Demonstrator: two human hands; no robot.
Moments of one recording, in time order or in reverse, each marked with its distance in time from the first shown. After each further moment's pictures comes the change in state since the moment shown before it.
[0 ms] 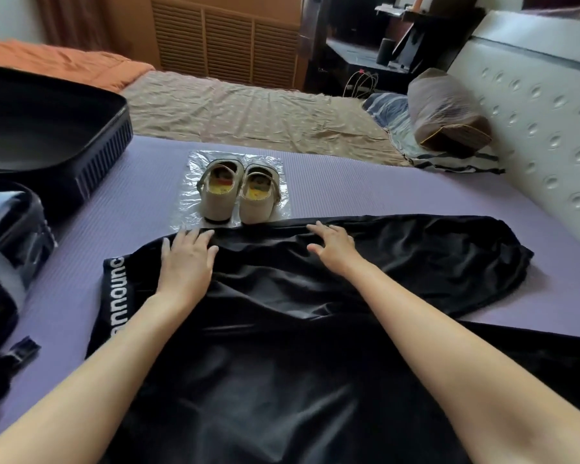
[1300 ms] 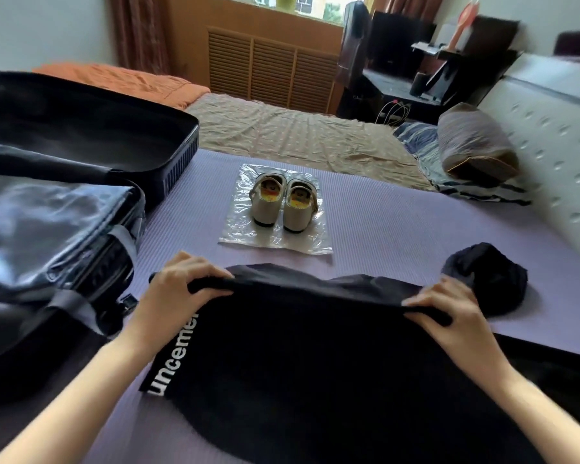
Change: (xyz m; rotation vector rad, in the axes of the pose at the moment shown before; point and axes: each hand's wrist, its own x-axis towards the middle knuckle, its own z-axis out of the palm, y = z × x) left_hand -0.128 -0.052 -0.105 -0.475 0.129 0.260; right_hand -0.194 0.037 -0.053 0.070 0.458 -0.533
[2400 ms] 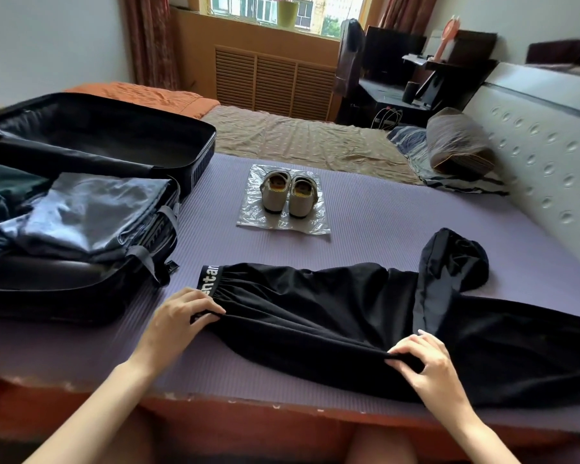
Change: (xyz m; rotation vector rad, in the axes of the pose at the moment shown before) left_hand -0.126 -0.018 -0.009 0.161 -0.011 0.108; right_hand -0.152 -0.045 0.025 -0.002 0.003 0.144
